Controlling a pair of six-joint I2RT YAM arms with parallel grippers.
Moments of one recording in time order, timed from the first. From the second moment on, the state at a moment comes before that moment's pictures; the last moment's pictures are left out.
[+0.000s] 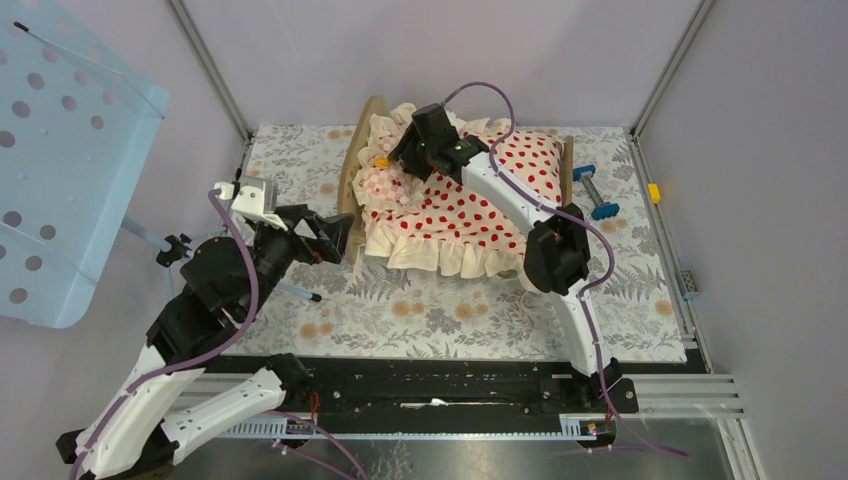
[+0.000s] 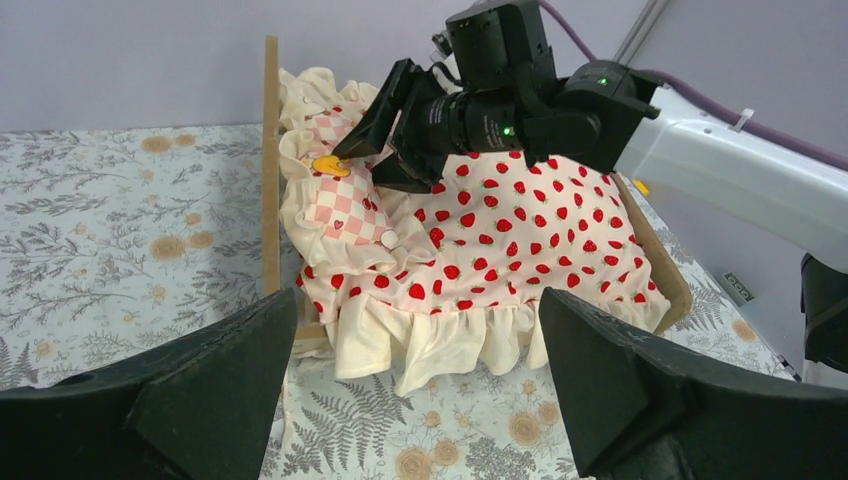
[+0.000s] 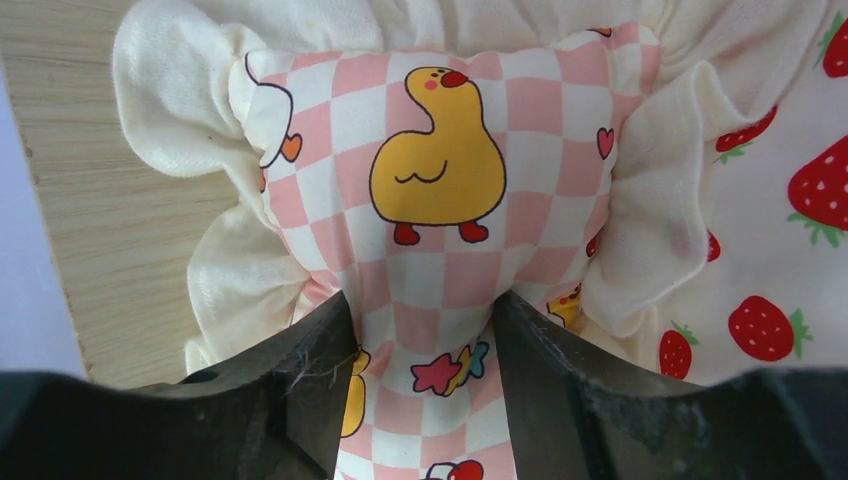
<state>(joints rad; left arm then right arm) -0.79 0.64 1.14 -0.53 -0.38 -0.27 0.65 2.28 2.17 -0.53 0.04 1.07</state>
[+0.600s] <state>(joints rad) -0.79 0.68 1.23 -0.66 -0.42 -0.38 0.65 2.17 2.29 -0.69 0.10 0.86</state>
